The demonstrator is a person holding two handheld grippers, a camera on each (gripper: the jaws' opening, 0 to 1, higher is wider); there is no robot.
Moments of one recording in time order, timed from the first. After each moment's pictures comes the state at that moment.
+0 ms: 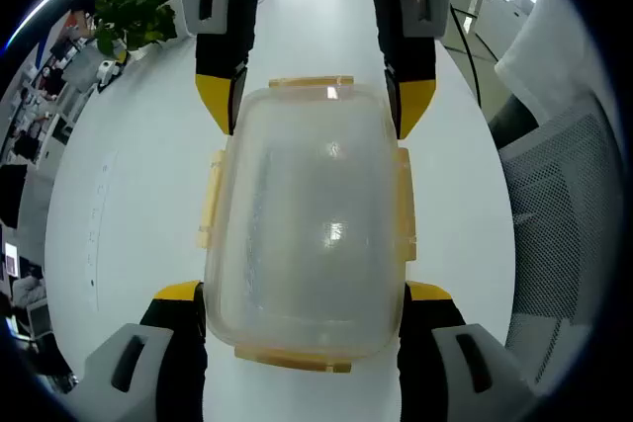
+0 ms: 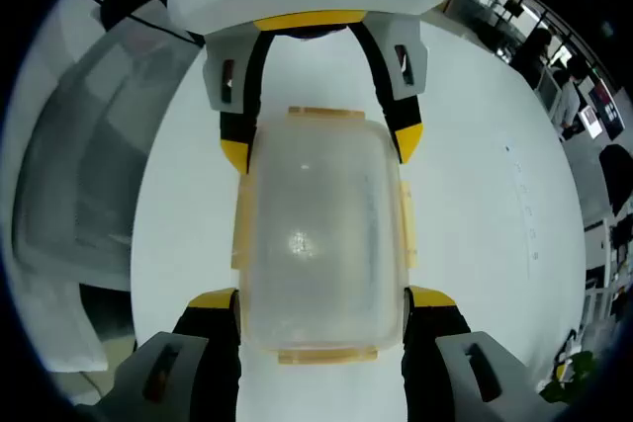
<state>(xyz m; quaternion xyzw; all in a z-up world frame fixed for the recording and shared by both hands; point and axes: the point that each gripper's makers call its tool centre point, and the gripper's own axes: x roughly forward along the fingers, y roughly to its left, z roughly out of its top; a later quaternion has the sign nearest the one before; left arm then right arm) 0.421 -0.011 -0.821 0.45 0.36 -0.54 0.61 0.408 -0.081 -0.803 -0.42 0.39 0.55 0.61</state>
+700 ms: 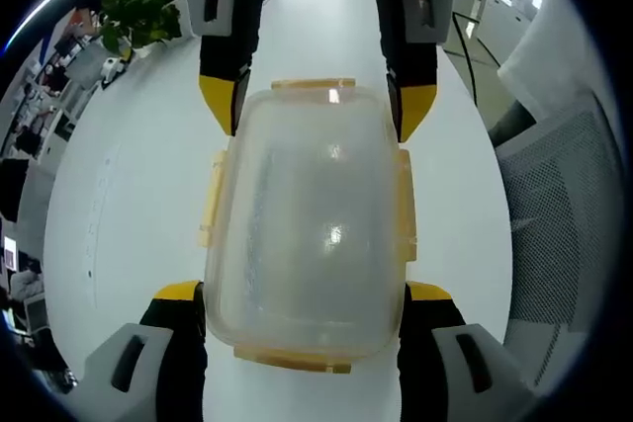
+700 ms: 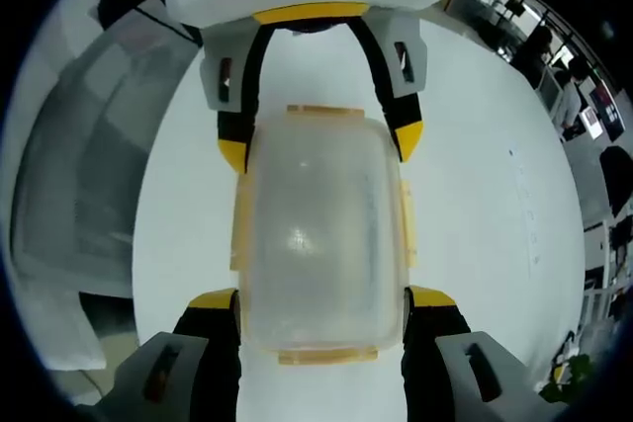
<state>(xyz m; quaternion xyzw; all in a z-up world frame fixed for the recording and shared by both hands) 0.417 -0.001 -0.821 0.44 0.36 -0.54 0.62 0.405 -0.070 -0.803 -0.43 0.39 0.54 0.61</state>
